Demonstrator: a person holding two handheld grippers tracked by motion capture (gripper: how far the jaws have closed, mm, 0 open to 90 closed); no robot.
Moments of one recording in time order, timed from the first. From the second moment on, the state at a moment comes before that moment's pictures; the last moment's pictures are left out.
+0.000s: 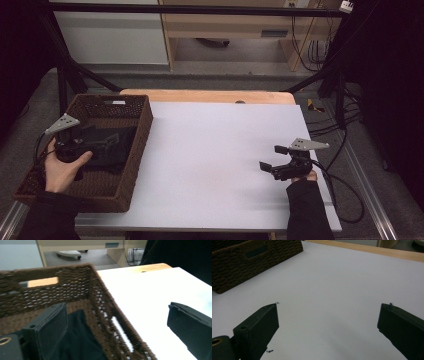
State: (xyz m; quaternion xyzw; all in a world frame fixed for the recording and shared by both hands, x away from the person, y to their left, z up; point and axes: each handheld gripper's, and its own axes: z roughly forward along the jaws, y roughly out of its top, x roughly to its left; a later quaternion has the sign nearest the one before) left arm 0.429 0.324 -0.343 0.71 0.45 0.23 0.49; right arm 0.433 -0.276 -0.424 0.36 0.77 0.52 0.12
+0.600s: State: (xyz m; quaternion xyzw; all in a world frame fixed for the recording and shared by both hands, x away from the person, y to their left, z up) left arm 0.419 0.275 -0.373 0.74 0.41 0.20 0.50; right arm 0.433 -0.275 -0.425 0.36 0.77 0.52 0.11
